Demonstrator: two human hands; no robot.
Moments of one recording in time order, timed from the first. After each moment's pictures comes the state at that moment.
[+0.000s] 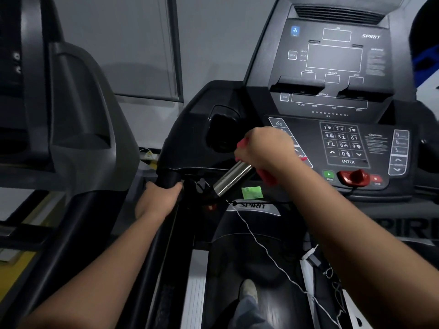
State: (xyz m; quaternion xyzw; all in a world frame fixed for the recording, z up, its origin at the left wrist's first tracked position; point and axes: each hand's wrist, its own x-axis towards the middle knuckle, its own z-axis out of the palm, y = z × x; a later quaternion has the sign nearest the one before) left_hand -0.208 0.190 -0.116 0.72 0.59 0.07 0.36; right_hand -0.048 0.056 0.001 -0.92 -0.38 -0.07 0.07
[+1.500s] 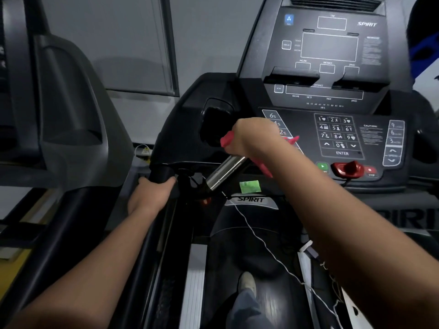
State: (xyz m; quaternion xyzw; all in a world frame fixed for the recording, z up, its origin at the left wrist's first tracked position) left_hand -0.206 0.189 -0.117 0.72 0.60 0.08 0.35; right_hand -0.049 0.067 0.012 -0.92 -0.40 0.02 0.01
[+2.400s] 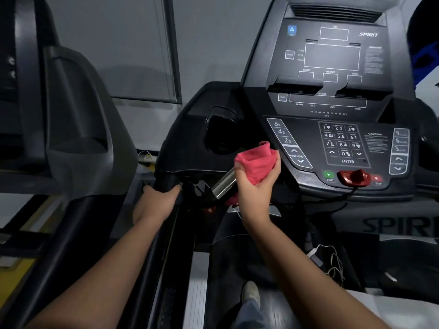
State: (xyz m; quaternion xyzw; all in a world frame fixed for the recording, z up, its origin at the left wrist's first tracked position) left_hand -0.207 0.194 -0.124 0.72 0.59 0.07 0.35; right_hand -0.102 0.046 -0.088 -0.62 -0.14 0.05 0.77
